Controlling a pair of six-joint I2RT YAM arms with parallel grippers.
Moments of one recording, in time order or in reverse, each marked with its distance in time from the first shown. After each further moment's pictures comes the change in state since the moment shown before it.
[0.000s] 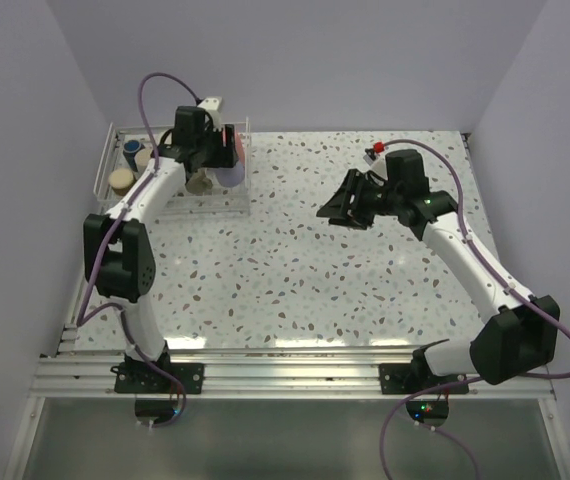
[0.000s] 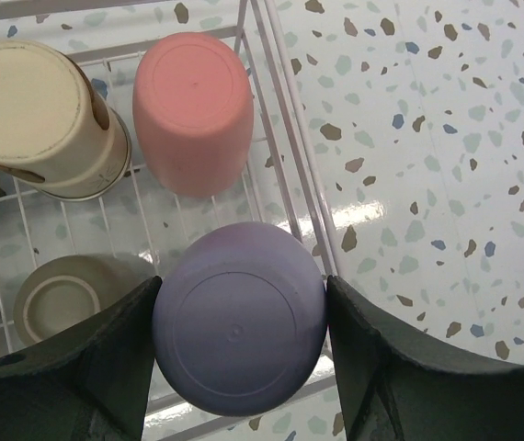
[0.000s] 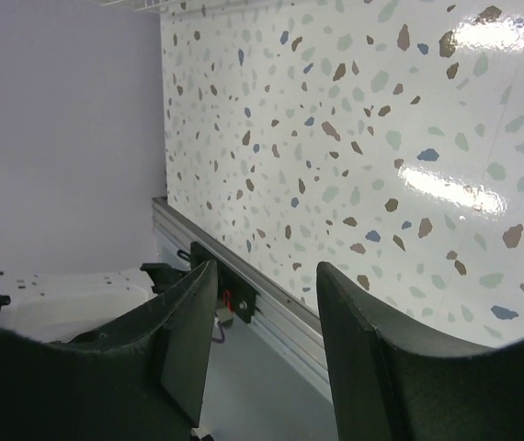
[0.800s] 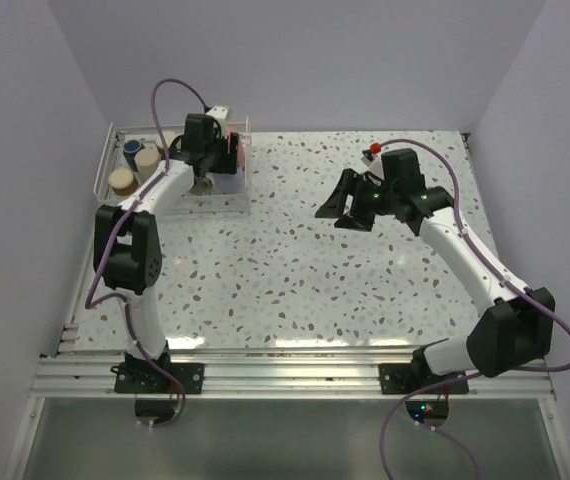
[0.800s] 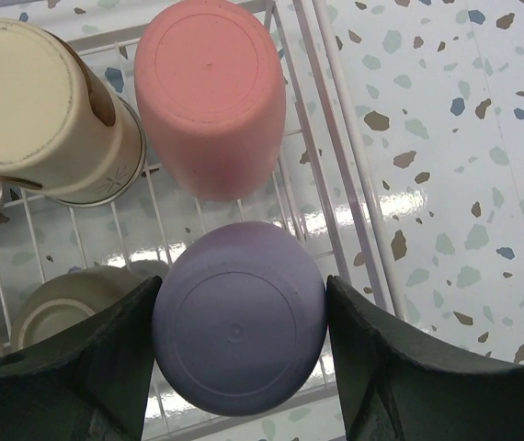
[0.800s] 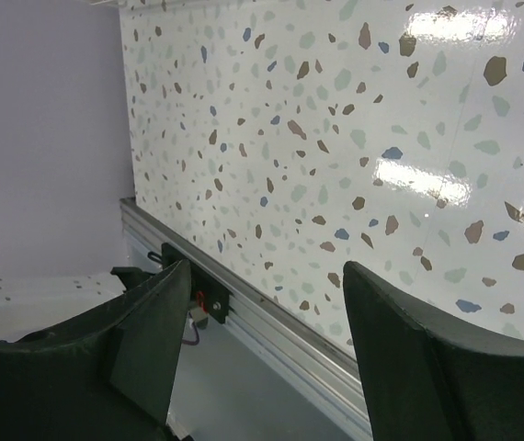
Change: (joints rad) left arm -0.018 0.086 -0.016 0.060 -0.080 0.064; right arm 0.000 0.037 0.027 -0.066 0.048 -0.071
